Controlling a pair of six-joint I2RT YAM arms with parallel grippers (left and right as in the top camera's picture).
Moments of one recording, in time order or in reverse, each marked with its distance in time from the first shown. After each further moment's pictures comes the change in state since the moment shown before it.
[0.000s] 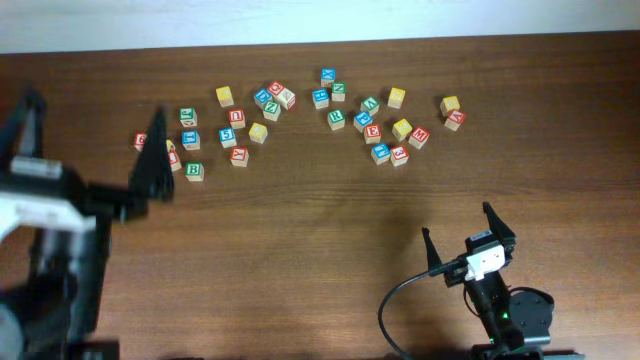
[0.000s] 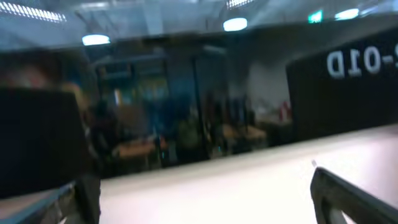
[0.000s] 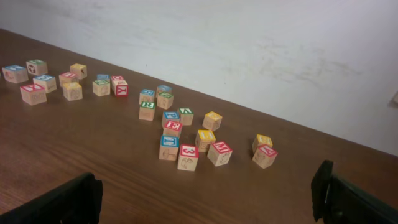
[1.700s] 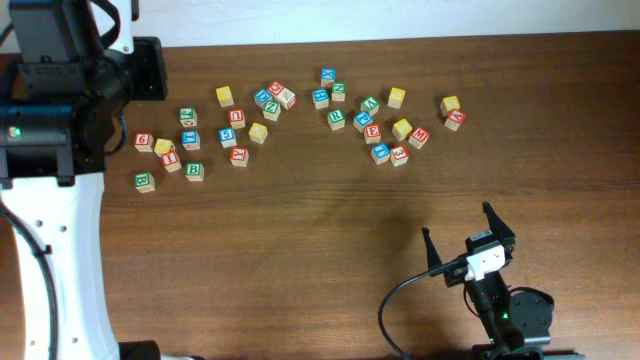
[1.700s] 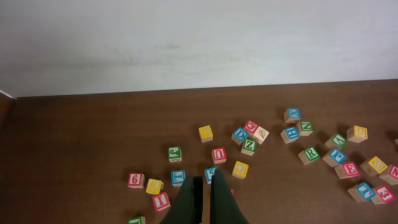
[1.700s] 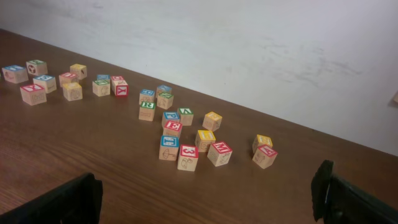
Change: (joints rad) left arm -0.001 0.830 0.873 -1.048 -0.152 -0.046; right arm 0.000 0.000 0.000 0.000 0.000 0.001
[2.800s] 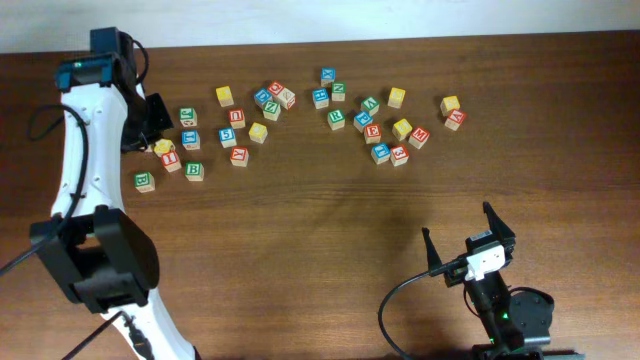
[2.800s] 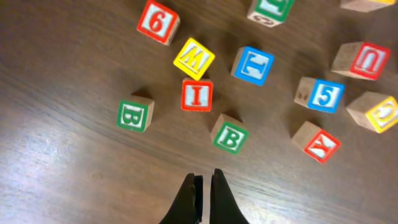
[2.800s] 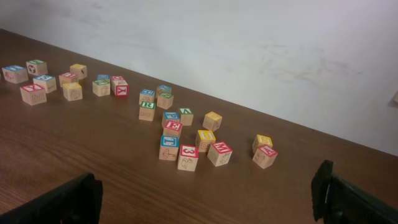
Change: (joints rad) left arm 0.148 0.457 -0.117 -0.185 -0.071 -0.307; right arm 0.000 0.000 0.000 0.000 0.000 0.000
